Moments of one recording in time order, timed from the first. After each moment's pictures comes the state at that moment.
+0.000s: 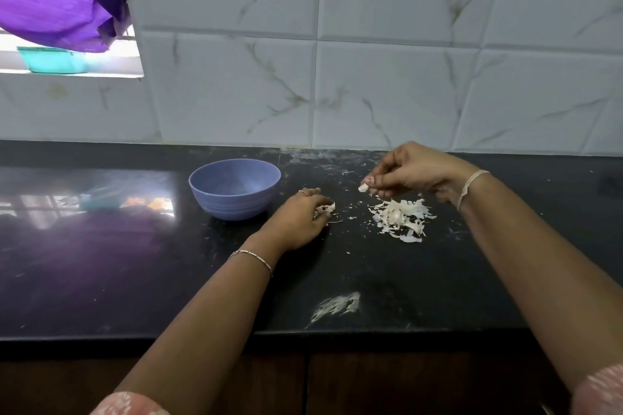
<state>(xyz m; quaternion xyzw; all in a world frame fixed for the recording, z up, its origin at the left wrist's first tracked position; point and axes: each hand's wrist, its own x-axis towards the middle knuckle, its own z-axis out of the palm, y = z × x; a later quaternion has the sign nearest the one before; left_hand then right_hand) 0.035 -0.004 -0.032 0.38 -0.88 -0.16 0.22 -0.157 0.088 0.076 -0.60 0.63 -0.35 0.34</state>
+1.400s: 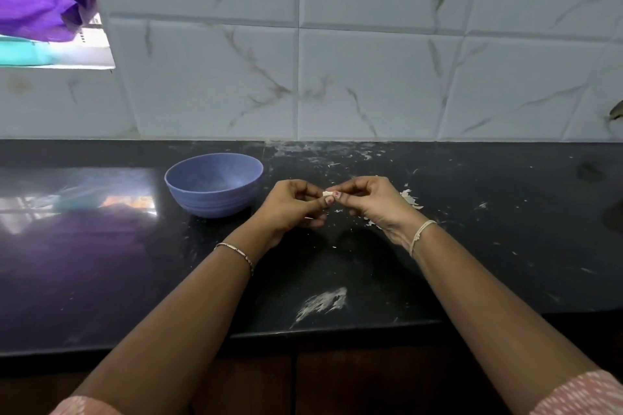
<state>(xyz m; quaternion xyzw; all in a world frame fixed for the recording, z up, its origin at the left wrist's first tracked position) 0.024 0.017 -0.018 0.34 -0.65 -0.57 0.36 -0.140 0.073 -0.011 -0.55 0.56 -0.52 0.33</state>
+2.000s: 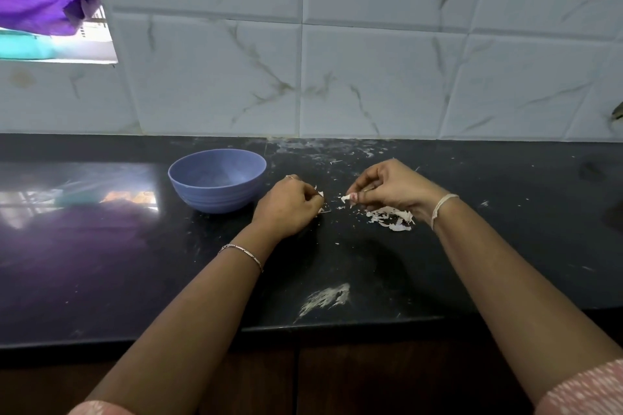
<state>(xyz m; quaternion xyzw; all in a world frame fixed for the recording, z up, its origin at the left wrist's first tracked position) 0.030 0.011 -0.019 0.46 -0.83 -0.17 0.25 -0.158 0.082 0.025 -0.60 0.64 -0.36 0.31</state>
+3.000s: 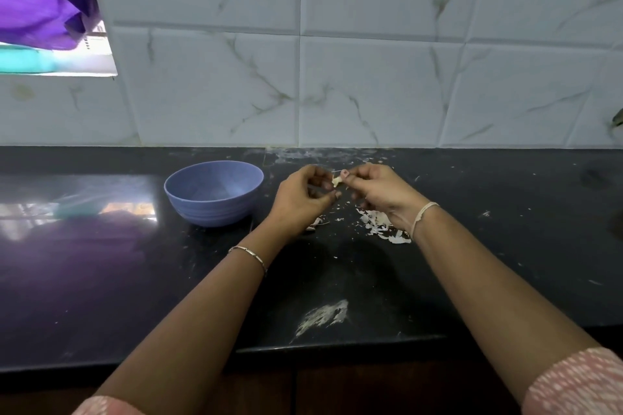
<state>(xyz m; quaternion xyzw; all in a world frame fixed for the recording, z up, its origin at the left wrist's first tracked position) 0.004 0.002 -0.012 0.33 -0.76 -0.35 0.44 -0.145 0.058 0.018 -0.52 0.62 -0.49 0.32</state>
